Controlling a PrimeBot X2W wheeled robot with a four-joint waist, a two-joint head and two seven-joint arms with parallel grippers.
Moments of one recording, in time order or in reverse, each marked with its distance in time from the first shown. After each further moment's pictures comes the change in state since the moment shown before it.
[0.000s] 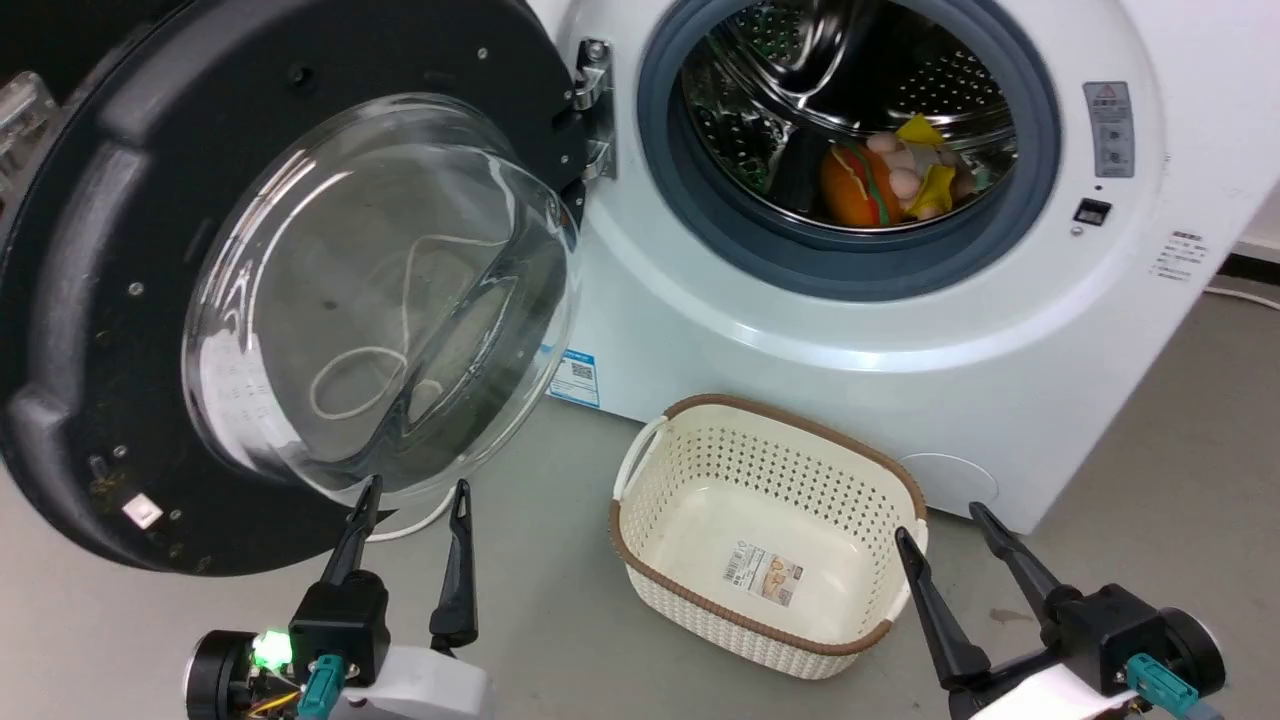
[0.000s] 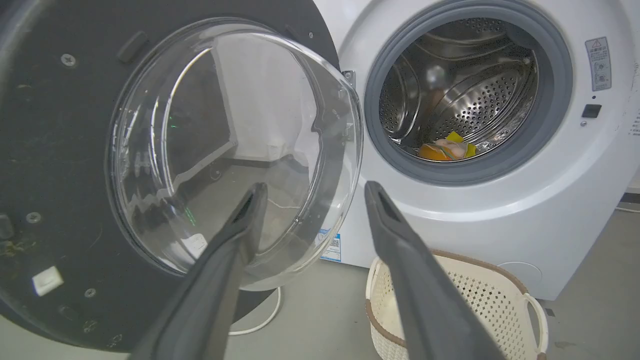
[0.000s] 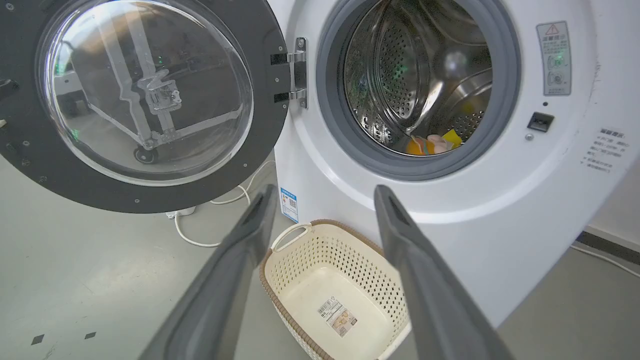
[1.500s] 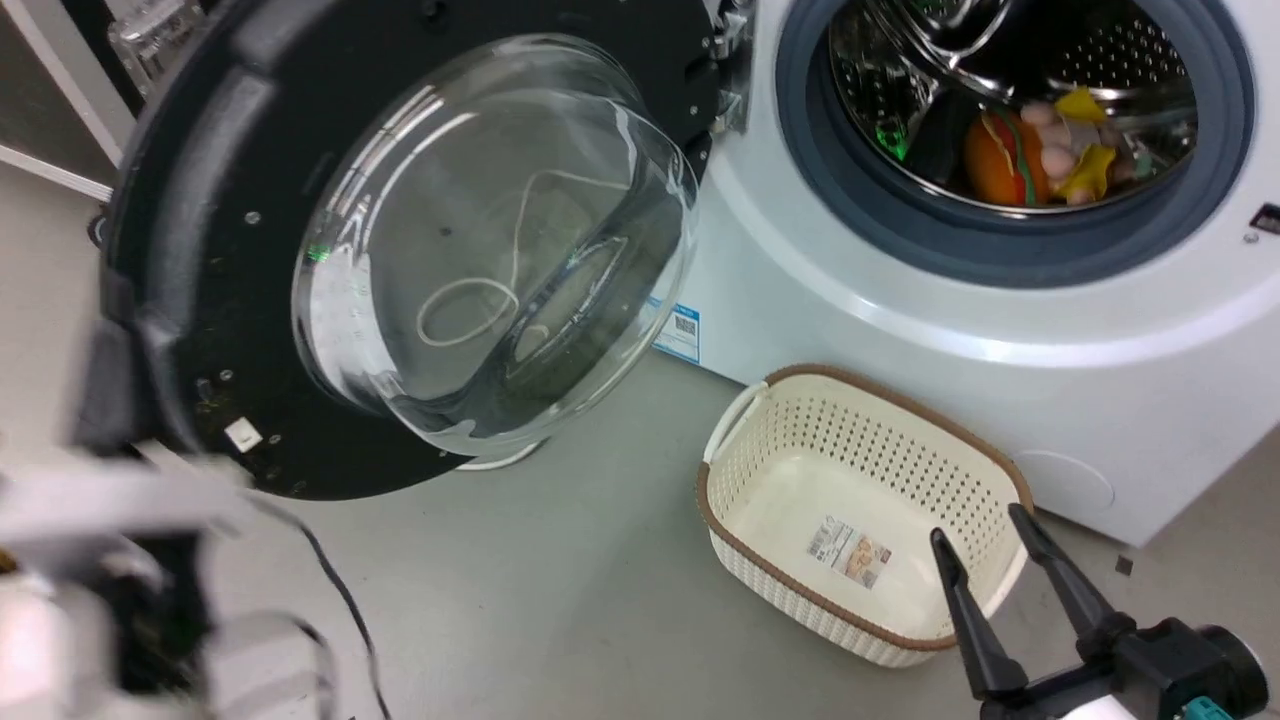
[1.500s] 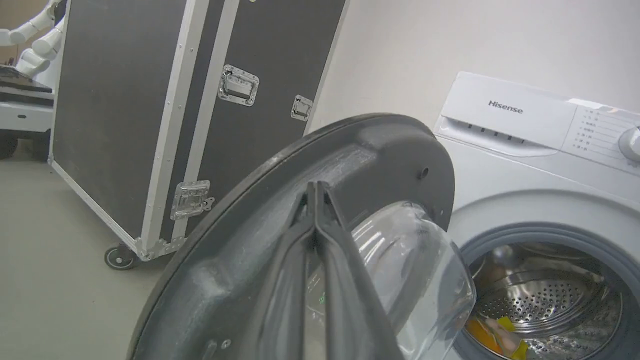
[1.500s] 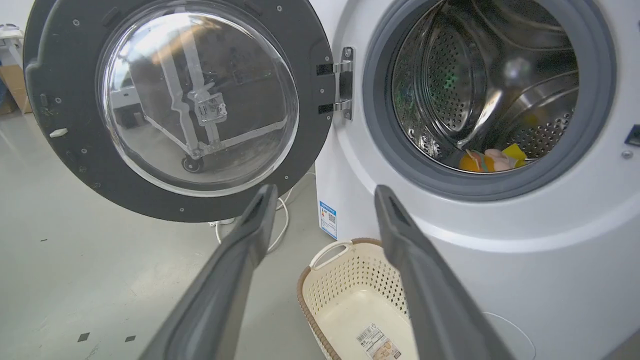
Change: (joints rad) left arm -0.255 0.082 0.295 -0.035 -0.473 -0.120 0.008; right arm 0.056 -0.025 -0.012 -0.068 0.032 0.000 -0.090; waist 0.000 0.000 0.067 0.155
